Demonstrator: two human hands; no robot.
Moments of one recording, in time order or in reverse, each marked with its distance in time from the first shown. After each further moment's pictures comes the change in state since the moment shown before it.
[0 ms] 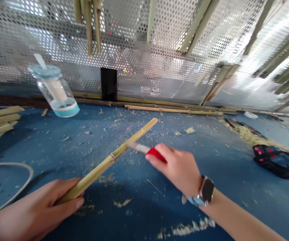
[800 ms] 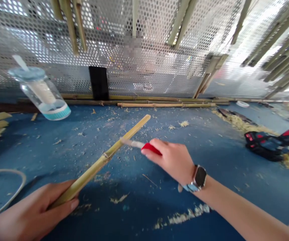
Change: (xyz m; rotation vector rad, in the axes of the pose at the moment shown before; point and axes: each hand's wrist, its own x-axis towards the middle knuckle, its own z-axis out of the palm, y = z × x) left_hand -0.005 0.022 -0.001 0.015 0.026 -0.033; right_hand 0.001 0.009 -0.001 0.084 -0.095 0.123
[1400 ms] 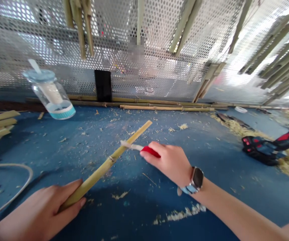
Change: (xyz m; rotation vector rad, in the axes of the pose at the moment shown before) left_hand 0.000 0.009 0.012 0.525 0.148 0.086; right_hand -0.001 -0.008 -0.001 0.075 -0.092 0.010
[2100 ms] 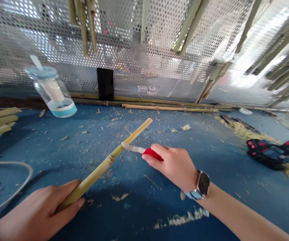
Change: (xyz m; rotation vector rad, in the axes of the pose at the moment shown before) left_hand -0.001 -0.003 0.002 -0.022 -0.023 -0.028; right_hand -0.003 0.002 0.000 -0.077 0.037 -0.065
